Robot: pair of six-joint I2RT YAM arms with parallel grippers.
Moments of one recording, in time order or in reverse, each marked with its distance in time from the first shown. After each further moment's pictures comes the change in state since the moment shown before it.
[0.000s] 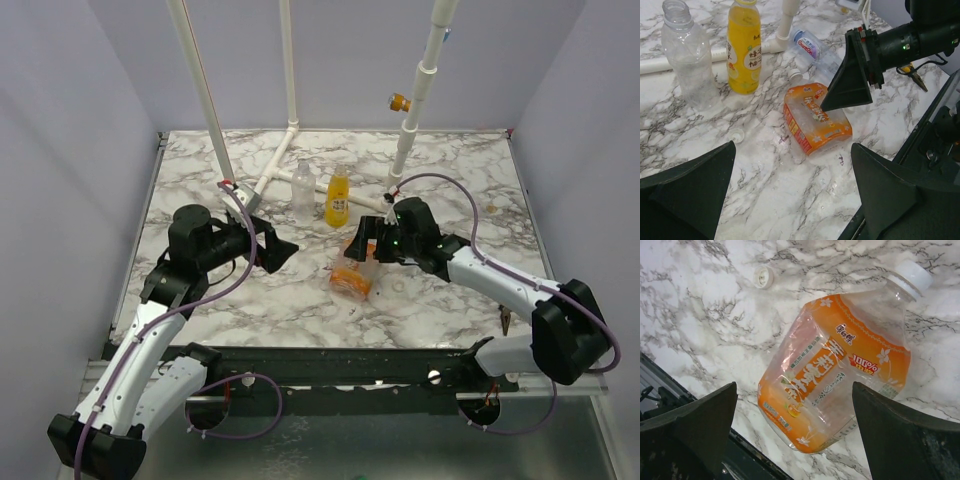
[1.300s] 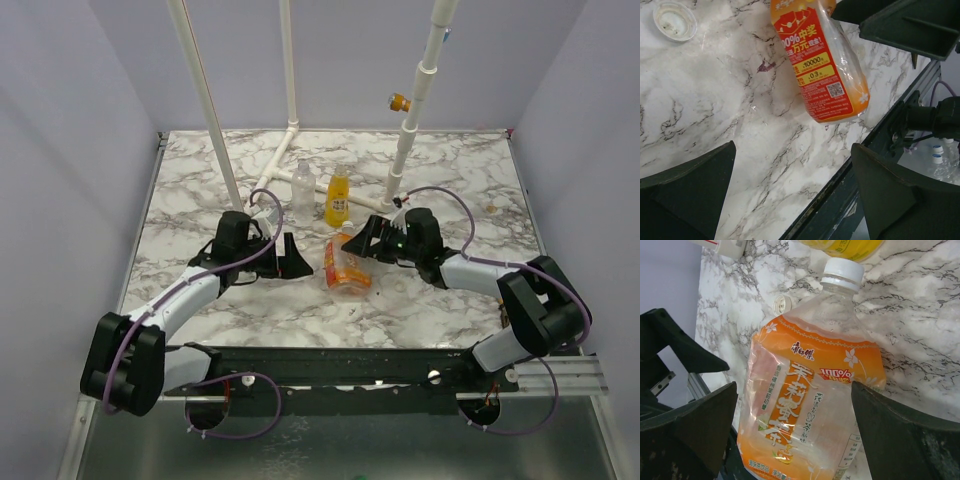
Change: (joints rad) left arm 0.001 0.381 -0.215 0.169 0.105 -0.294; right arm -0.100 0.156 -0.195 0.554 -0.199 0.146
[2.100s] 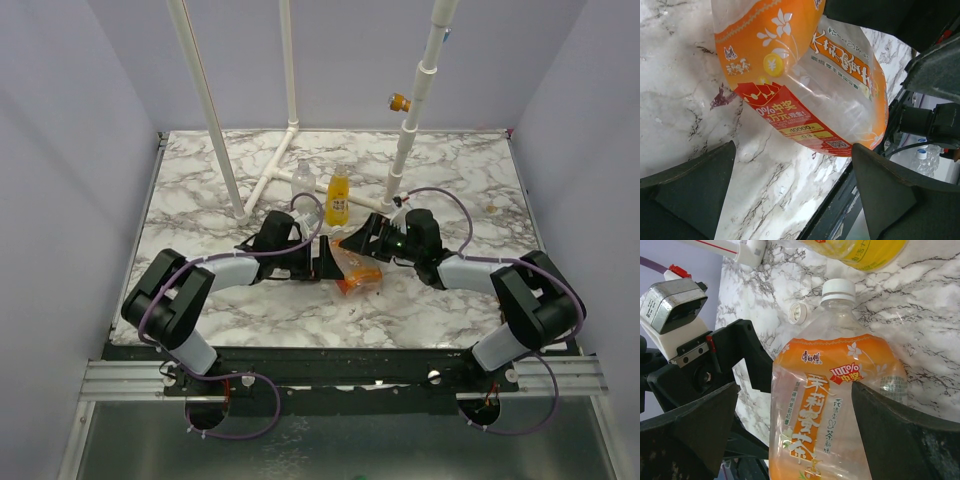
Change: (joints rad) left arm -0.195 0.414 0.077 0.299 -0.040 -0.204; right arm 0.000 0.033 -0.025 0.133 -0.033 0.087
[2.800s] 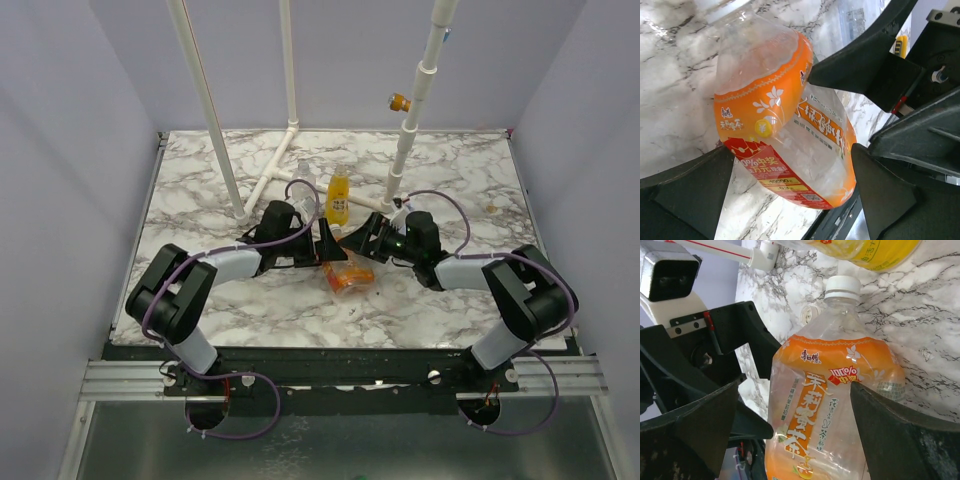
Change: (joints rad) left arm 0.002 0.039 0.078 0.056 -0.048 -0.116; right arm -0.002 0.056 -0.019 0.129 -0.033 0.066
